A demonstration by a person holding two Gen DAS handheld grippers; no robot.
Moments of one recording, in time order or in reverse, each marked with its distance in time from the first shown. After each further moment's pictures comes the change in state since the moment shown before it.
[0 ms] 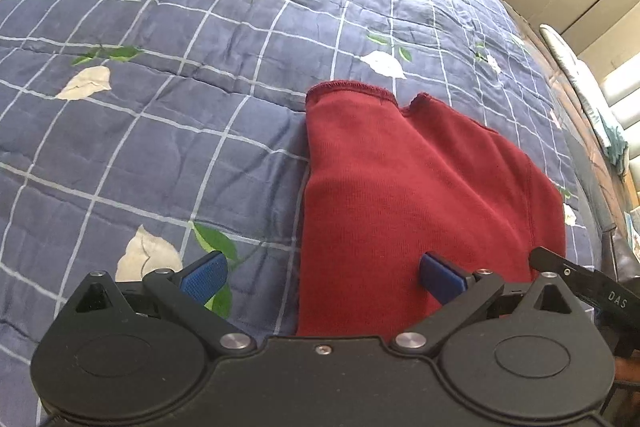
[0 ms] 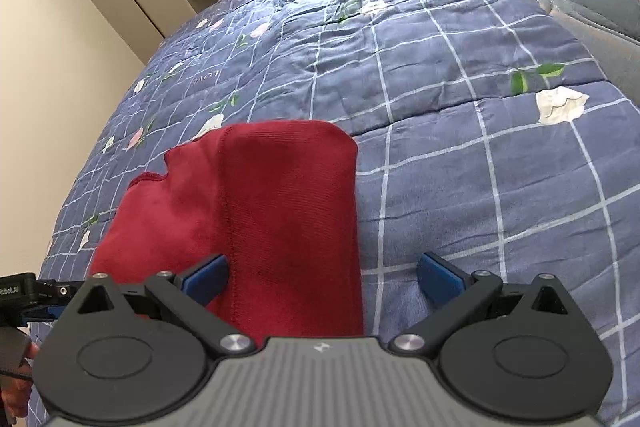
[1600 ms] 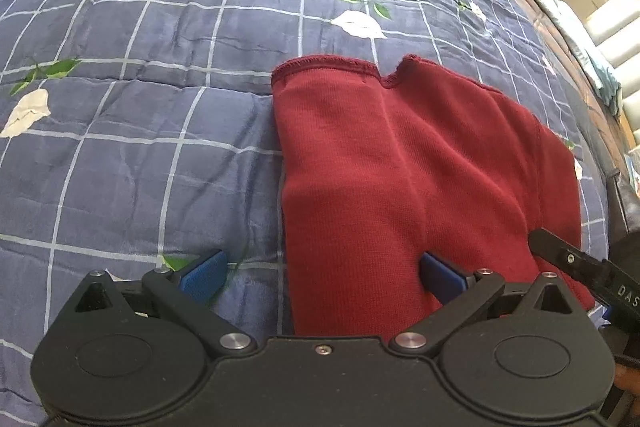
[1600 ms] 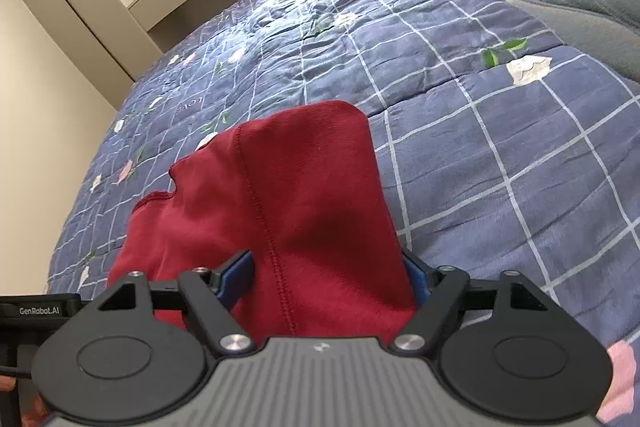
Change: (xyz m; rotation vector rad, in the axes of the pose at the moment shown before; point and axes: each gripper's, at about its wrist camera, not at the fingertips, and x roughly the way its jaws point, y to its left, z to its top) left arm 0.033 -0.009 0.017 0.145 0.124 -0.022; right arm -0.011 0.030 -0.030 0.148 -0.103 -0.086
